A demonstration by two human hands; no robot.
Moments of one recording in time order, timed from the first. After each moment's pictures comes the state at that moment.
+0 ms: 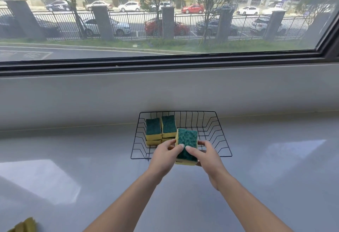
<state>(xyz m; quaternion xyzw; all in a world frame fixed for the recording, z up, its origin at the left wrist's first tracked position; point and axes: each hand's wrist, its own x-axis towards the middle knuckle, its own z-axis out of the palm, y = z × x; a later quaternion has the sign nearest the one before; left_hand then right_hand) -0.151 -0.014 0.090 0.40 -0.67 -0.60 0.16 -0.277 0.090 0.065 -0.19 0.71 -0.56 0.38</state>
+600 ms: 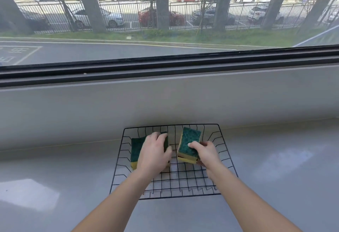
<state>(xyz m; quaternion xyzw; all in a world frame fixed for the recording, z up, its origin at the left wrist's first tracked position) -0.251 -0.140 0.033 0.37 -0.90 -0.19 0.13 -0.403 -0.028 0.004 -0.05 0.73 -0.56 0.39</state>
